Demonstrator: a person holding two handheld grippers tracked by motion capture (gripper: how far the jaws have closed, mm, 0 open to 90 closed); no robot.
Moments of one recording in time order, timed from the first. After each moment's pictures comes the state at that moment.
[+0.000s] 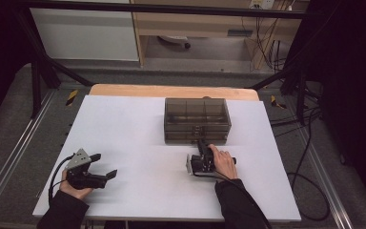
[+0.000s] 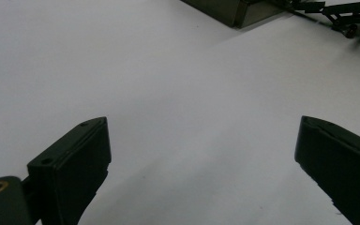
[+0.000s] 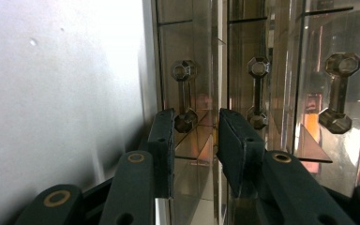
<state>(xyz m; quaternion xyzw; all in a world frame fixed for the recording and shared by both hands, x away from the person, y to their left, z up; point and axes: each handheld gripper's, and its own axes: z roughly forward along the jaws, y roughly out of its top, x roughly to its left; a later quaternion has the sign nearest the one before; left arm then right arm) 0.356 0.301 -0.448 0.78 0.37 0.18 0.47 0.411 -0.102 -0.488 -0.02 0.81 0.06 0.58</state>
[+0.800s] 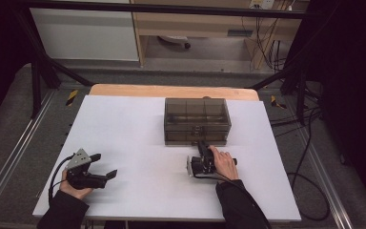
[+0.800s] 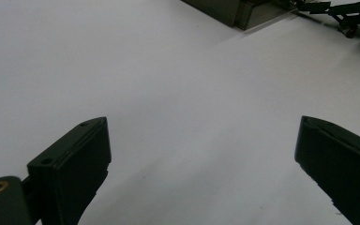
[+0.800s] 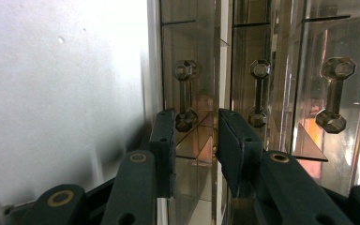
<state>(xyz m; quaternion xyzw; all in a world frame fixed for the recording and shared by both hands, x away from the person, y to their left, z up) 0.356 0.301 -0.448 0.78 0.37 0.18 0.47 0.405 -0.103 -0.486 -0.03 0.82 0.06 0.58</state>
